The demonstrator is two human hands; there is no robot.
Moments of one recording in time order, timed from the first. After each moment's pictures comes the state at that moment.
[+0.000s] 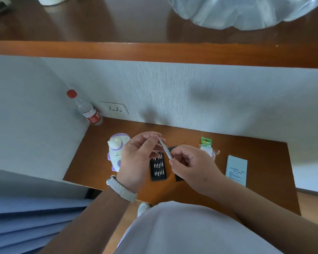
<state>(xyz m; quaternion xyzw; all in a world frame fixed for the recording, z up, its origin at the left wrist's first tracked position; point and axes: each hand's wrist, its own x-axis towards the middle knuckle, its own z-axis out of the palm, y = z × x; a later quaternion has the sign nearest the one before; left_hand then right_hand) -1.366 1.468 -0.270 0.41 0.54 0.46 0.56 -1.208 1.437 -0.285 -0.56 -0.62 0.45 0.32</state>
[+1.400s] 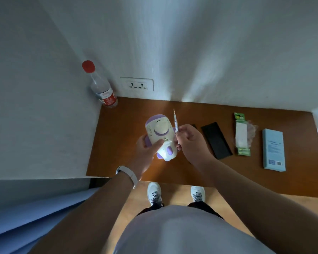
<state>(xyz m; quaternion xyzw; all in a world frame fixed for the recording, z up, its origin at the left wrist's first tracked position) -1.557 1.535 -0.433 0.41 0.60 0.24 0.64 -1.391 1.506 -0.396 -0.71 -0.41 0.46 0.35</state>
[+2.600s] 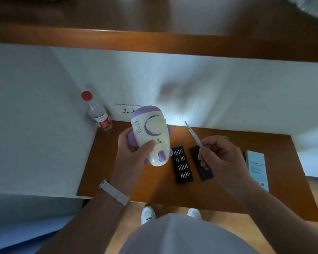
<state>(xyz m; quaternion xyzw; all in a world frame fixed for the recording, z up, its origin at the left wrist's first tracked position) -1.530 1.531 -0.317 0.47 0.51 0.43 0.57 -1.316 1.449 -0.265 -0.65 -0.45 0.42 0.46</state>
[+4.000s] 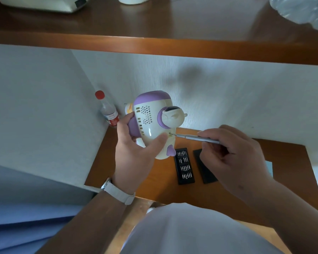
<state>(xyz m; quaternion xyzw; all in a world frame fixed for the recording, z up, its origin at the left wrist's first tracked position) -1.498 1.488 -0.246 0.55 0.56 0.49 0.38 -1.300 1.439 -0.218 -0.56 -0.71 0.09 0.42</state>
